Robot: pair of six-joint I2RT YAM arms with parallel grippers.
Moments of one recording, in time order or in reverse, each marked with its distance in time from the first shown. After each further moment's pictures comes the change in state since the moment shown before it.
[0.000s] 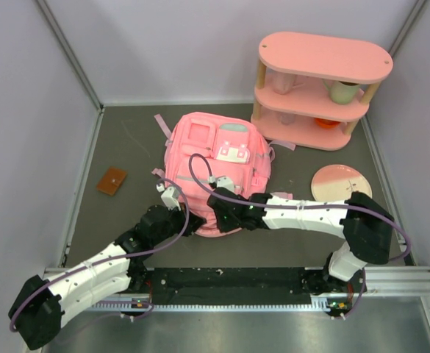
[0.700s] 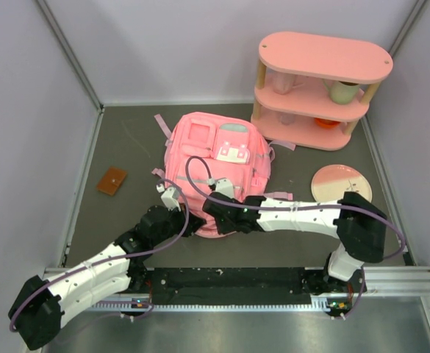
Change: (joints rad) left arm 0.000 -0.005 -0.002 -0.012 0.000 -0.004; right arm 0.037 0.047 0.036 -0.058 0.091 0.069
